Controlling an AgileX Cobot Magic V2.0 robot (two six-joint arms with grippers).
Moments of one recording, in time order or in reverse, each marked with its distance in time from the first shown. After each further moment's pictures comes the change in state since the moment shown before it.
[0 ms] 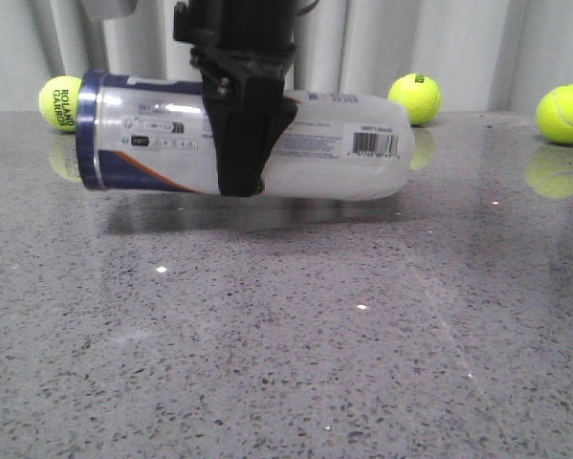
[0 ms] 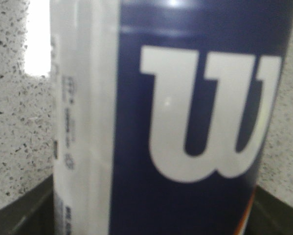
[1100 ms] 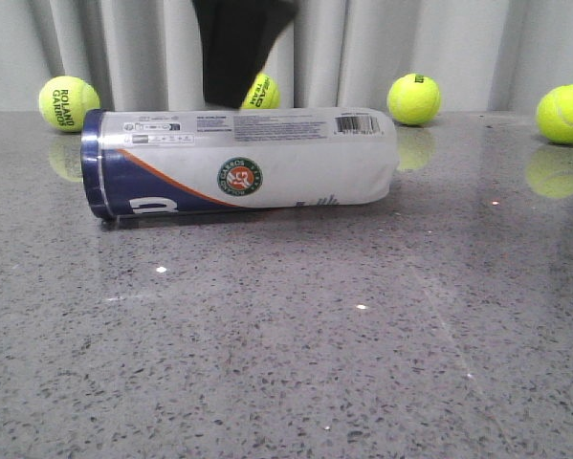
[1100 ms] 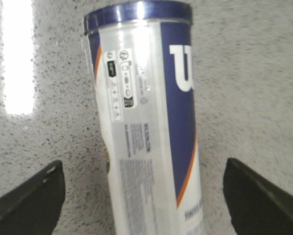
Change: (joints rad) left arm 0.000 0.000 0.000 0.000 0.000 0.000; right arm 0.008 -0.172 0.000 0.000 0.000 0.172
